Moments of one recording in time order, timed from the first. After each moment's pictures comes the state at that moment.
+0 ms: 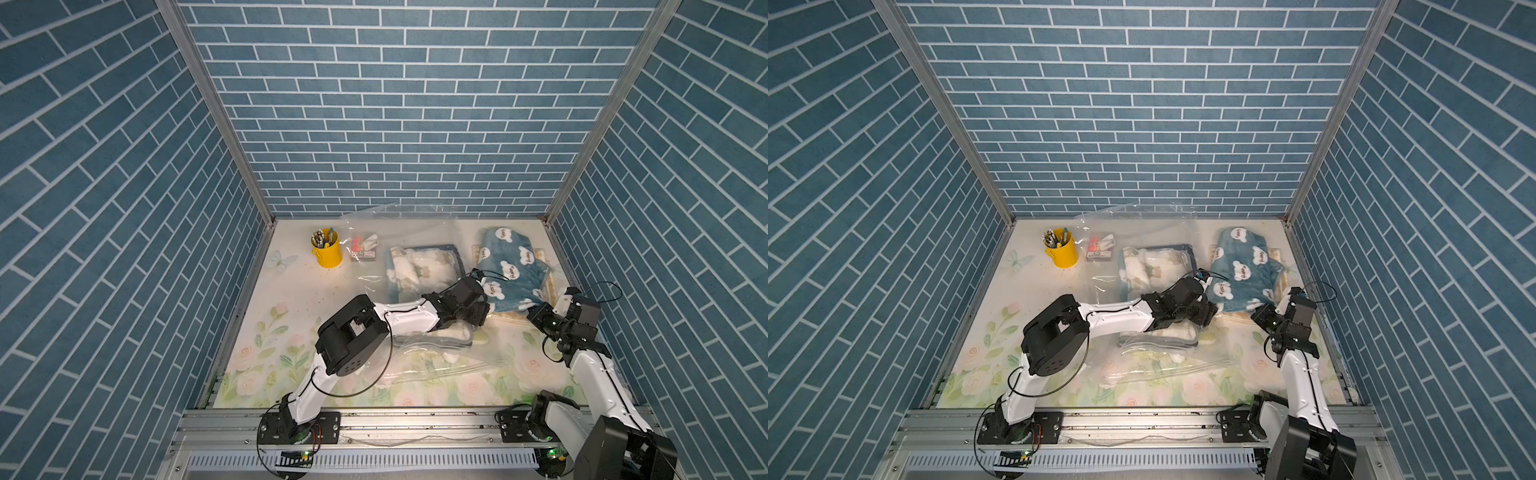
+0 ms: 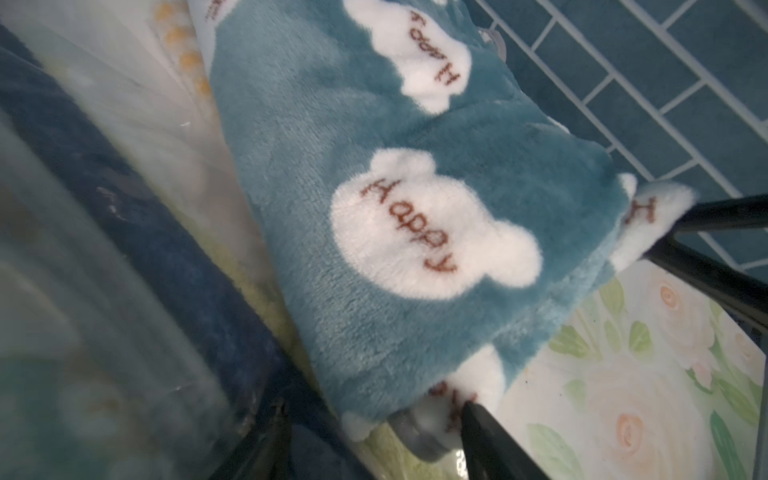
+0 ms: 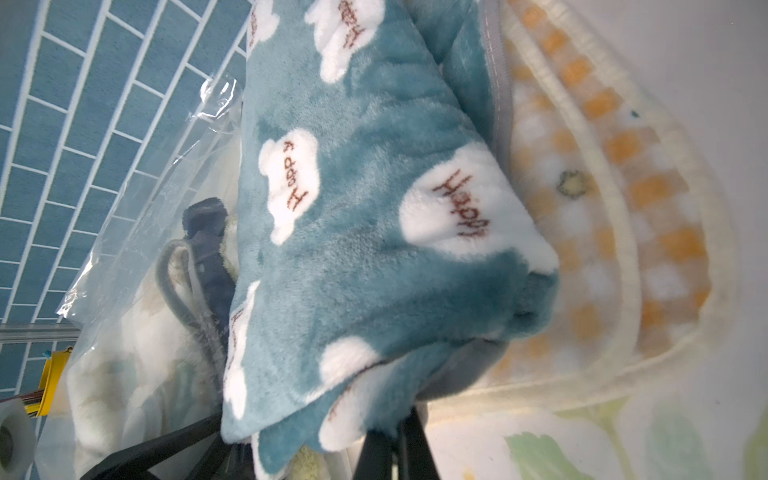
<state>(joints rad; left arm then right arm) -1.03 2.15 1.49 -0.01 -0.04 -0.43 -0.28 0.94 0.42 -0.19 -0.41 0.50</state>
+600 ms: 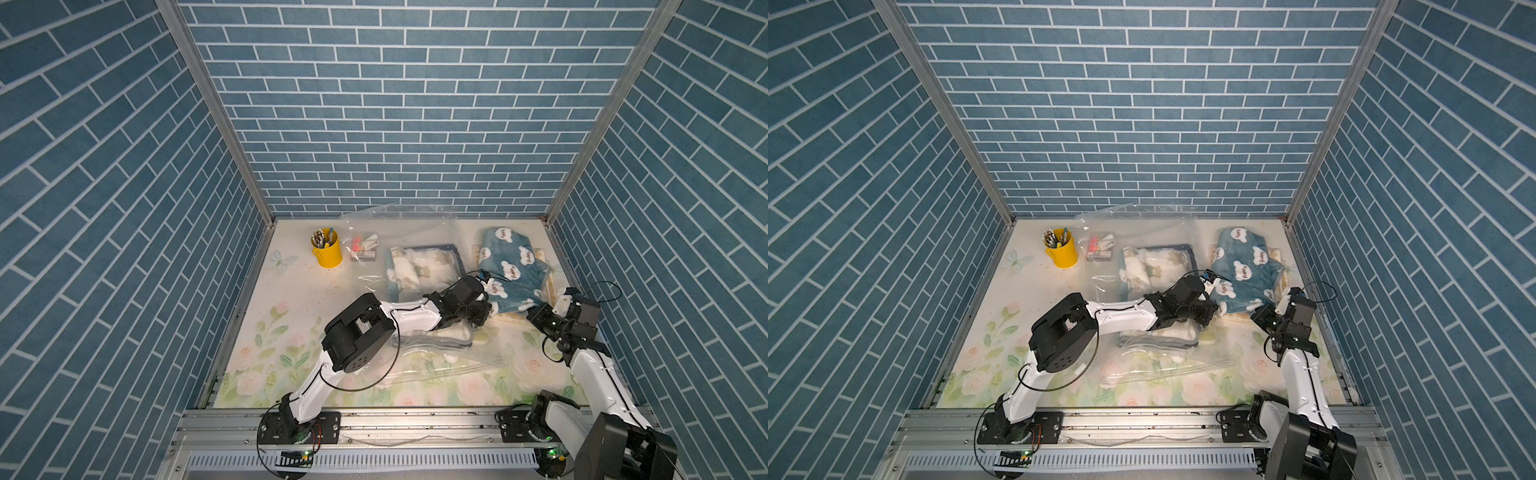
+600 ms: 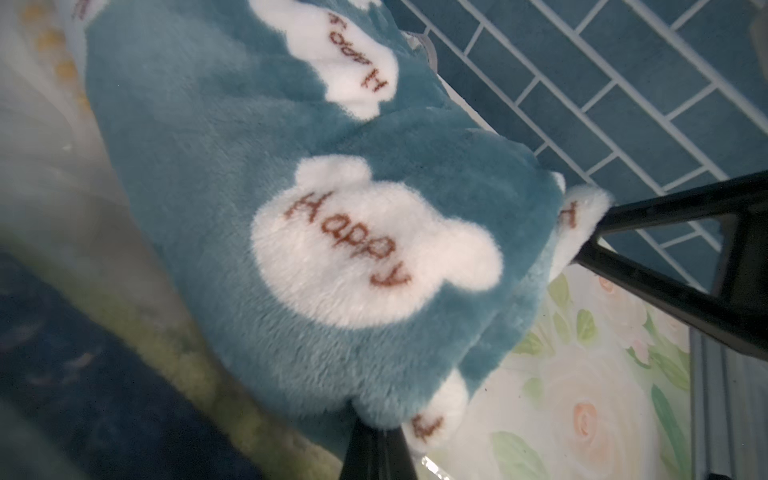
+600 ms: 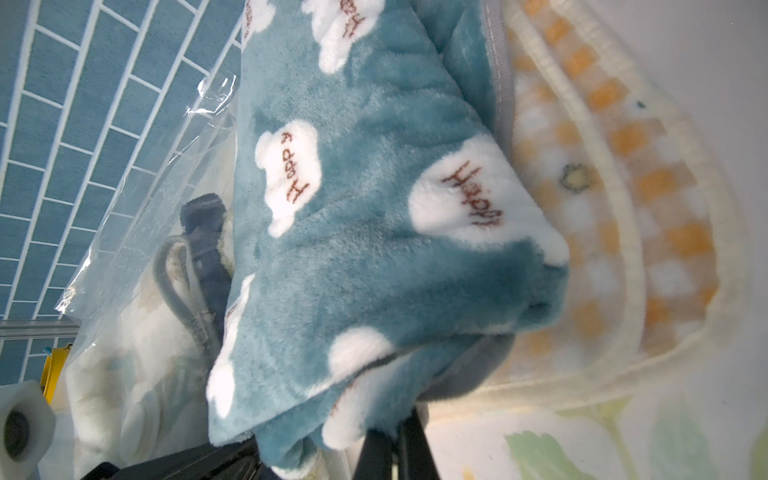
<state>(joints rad) -1.03 2.22 1.55 0.07 0.10 -0.38 -0.28 0.95 0.42 -0.19 -0.42 0.50</state>
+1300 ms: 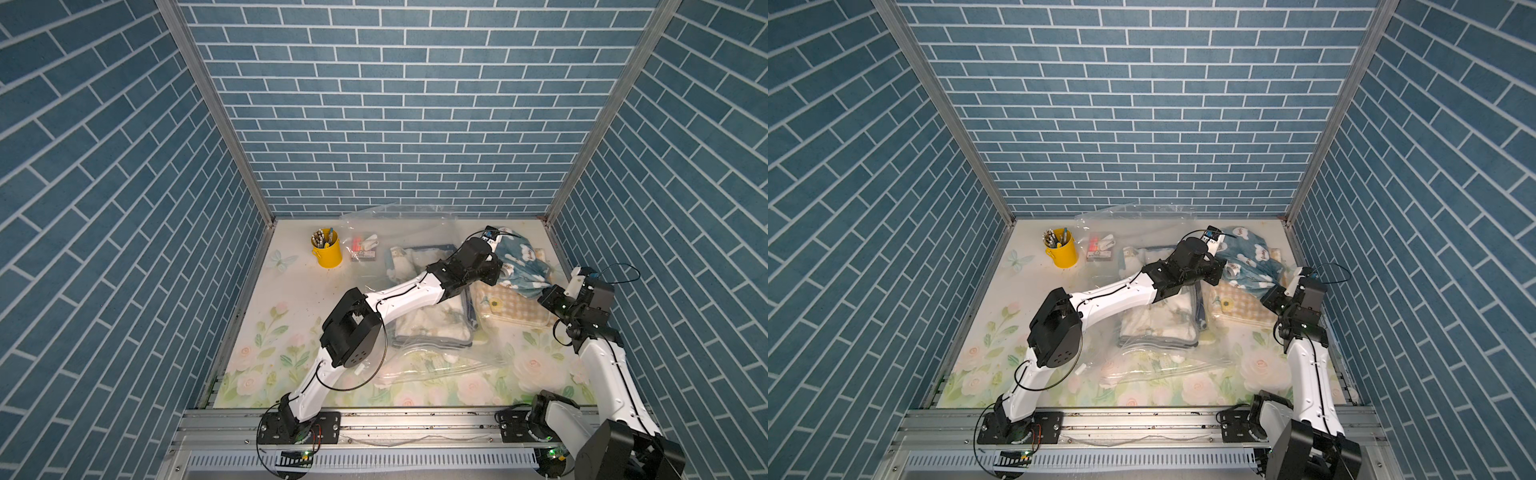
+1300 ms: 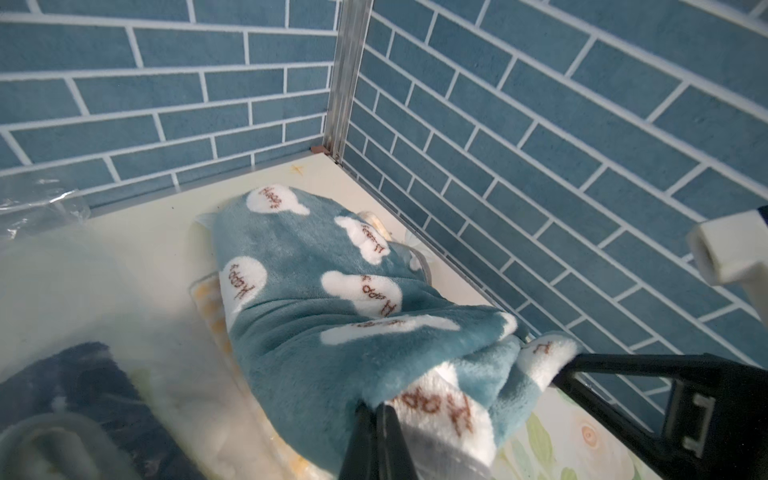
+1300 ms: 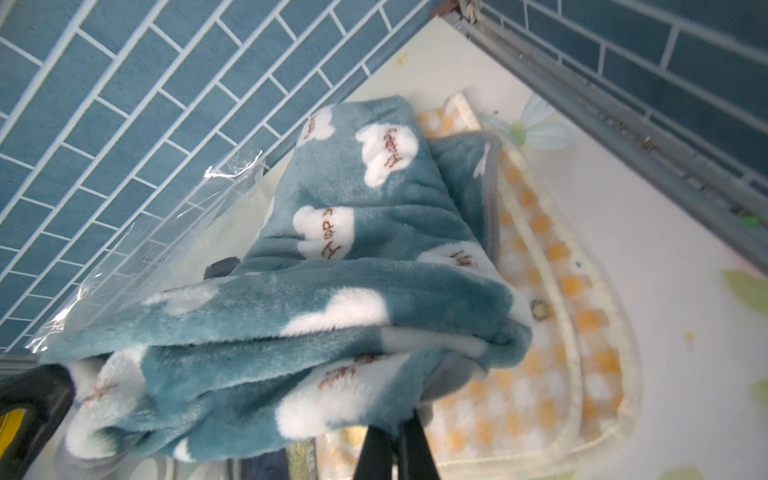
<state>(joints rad) -0.97 2.22 1.92 -0.08 -0.01 -0.32 -0.28 0.96 0.64 -0.28 -0.28 0.40</state>
